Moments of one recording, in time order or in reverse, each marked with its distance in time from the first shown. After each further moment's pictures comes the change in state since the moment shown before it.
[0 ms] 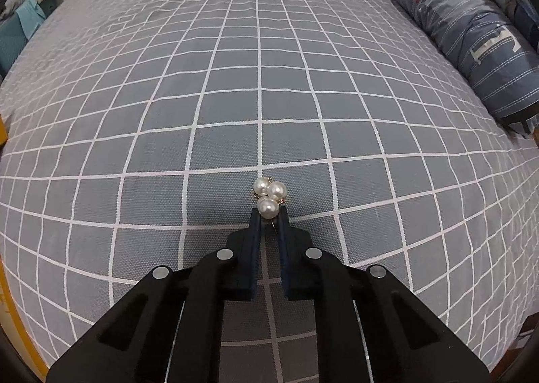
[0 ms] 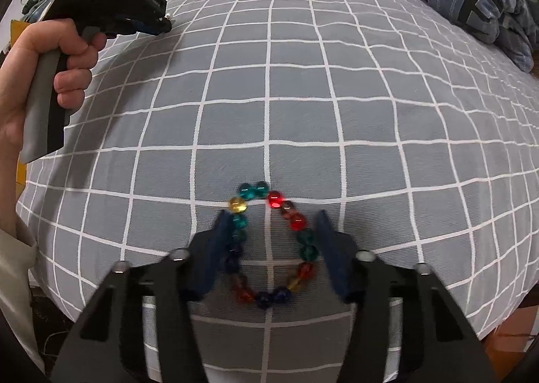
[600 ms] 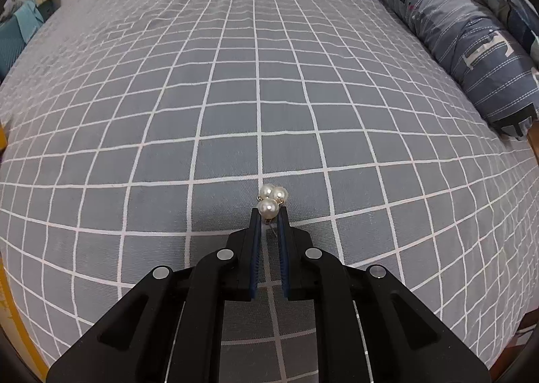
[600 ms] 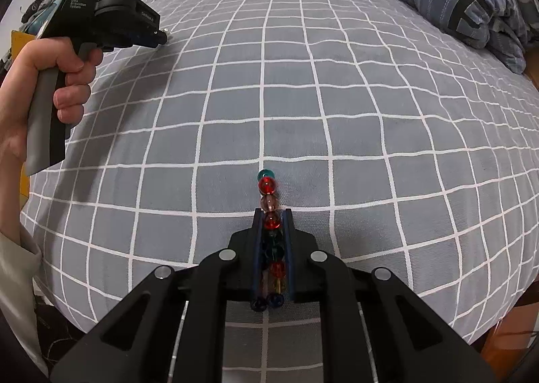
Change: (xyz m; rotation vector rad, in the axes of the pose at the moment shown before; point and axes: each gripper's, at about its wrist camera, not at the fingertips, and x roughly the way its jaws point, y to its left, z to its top) left arm -0.012 0.002 0.003 0.009 -0.029 -0.017; right arm -0.011 0.005 0.001 0.027 -0.051 -0.007
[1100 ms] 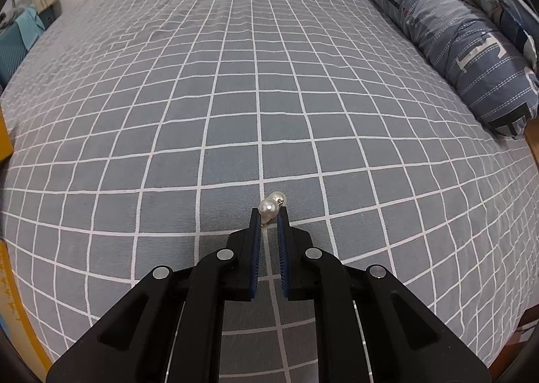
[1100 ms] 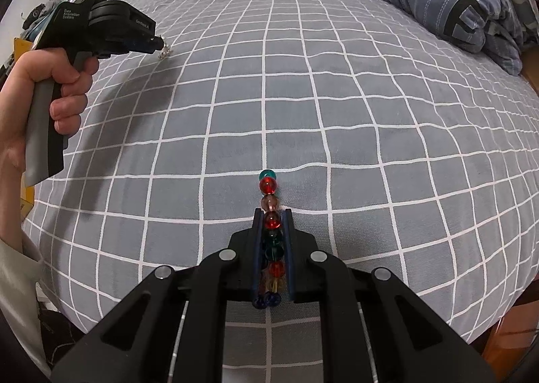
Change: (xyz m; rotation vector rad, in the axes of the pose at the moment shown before) left arm -0.018 0.000 -0.001 0.016 -0.029 -0.002; right arm -0.013 0.003 0.000 0.013 -0.034 0.003
